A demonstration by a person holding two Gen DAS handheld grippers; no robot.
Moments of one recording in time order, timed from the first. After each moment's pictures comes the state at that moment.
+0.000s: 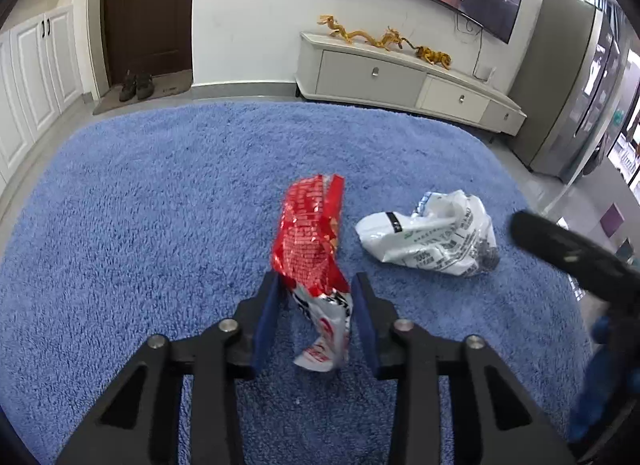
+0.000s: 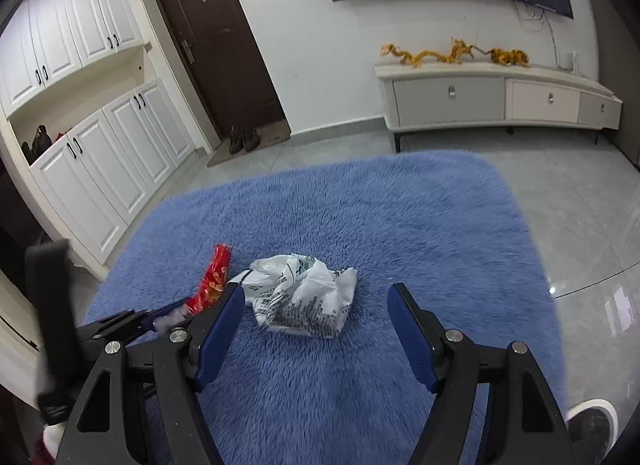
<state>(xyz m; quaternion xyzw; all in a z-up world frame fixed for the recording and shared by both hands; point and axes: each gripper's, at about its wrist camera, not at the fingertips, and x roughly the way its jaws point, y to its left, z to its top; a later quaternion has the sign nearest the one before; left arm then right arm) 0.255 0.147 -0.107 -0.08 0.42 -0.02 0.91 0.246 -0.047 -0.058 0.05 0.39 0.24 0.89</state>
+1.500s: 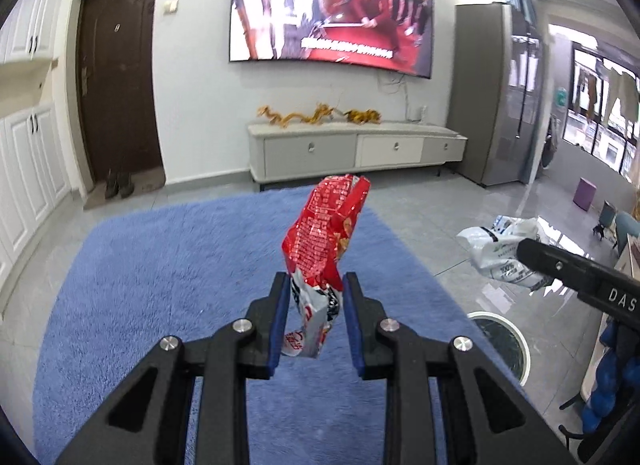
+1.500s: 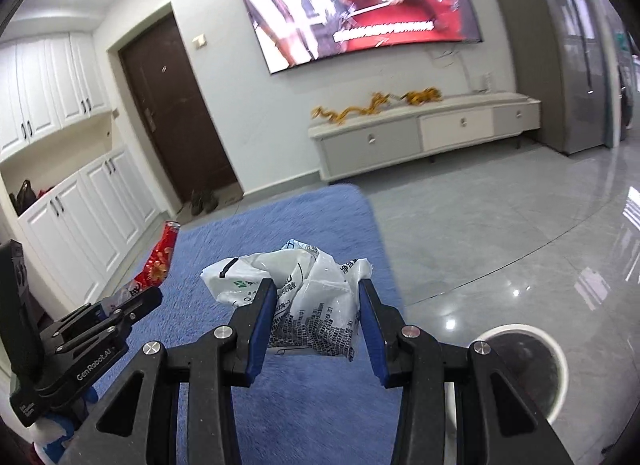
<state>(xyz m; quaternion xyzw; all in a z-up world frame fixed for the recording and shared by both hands) 0.055 0.020 0.024 0.01 0.27 -0.08 0.96 0.033 -0.199 0.032 0.11 0.28 0.12 0.95</state>
